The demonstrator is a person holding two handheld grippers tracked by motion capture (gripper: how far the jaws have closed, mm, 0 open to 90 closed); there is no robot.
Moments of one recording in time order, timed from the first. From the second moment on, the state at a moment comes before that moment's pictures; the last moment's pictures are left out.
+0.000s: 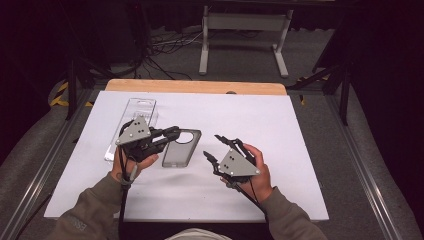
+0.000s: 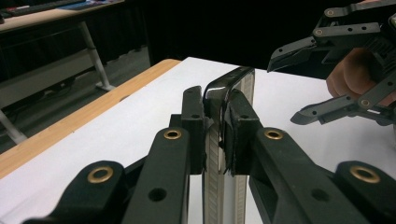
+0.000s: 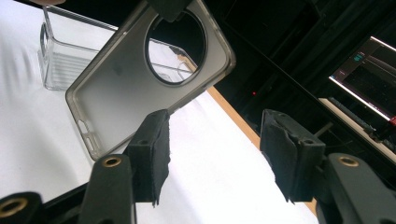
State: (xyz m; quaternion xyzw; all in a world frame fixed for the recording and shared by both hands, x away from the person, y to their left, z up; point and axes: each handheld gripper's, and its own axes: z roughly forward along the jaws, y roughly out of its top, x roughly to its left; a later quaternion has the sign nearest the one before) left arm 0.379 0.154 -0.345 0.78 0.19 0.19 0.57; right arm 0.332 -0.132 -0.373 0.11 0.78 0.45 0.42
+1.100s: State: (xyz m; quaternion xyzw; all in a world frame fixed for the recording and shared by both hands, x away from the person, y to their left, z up) left arm 0.379 0.172 -0.334 0.76 0.20 0.20 0.59; right arm 0.323 -0.168 -0.390 0.17 0.78 0.45 0.40
